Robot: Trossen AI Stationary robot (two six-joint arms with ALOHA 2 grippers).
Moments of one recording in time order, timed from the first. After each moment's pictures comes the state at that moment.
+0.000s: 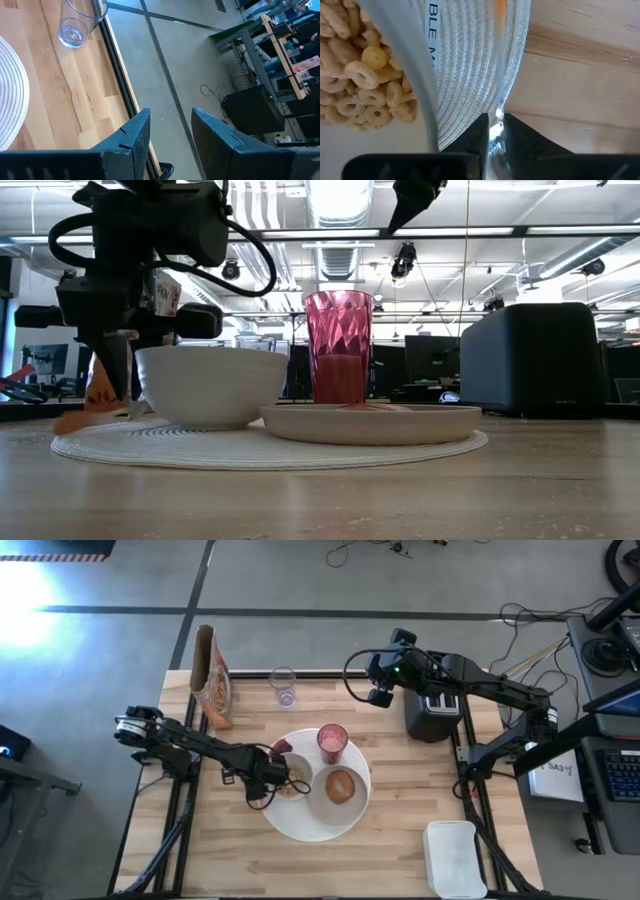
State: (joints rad) left arm -0.18 1.60 0.92 -0.95 -0.23 1.19; right arm -0.27 1.45 1.65 -0.90 0.54 -0.37
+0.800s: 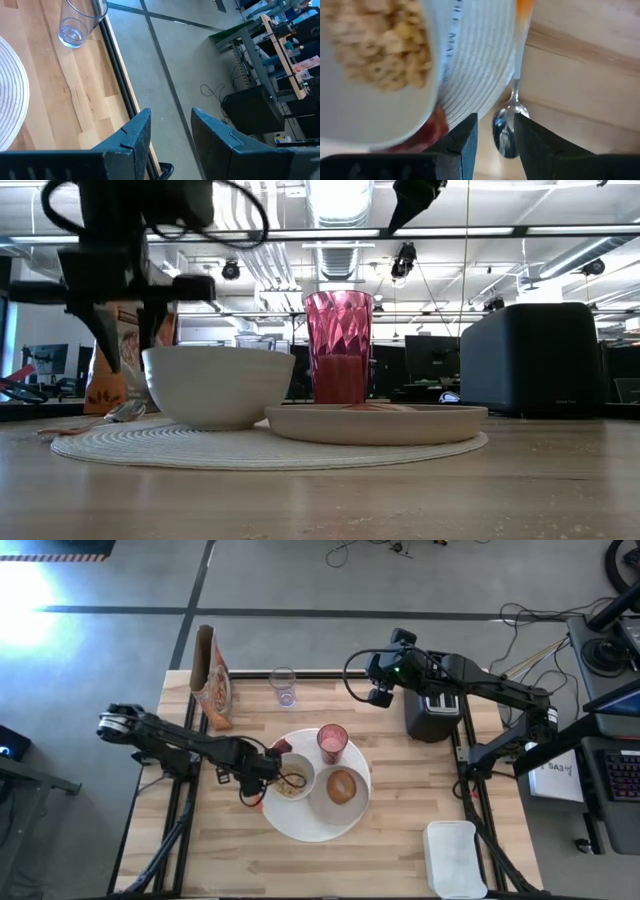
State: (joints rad) left arm -0.18 1.47 0.92 -1.00 -0.23 1.13; right arm -0.27 1.45 1.65 -0.90 0.54 -0.37
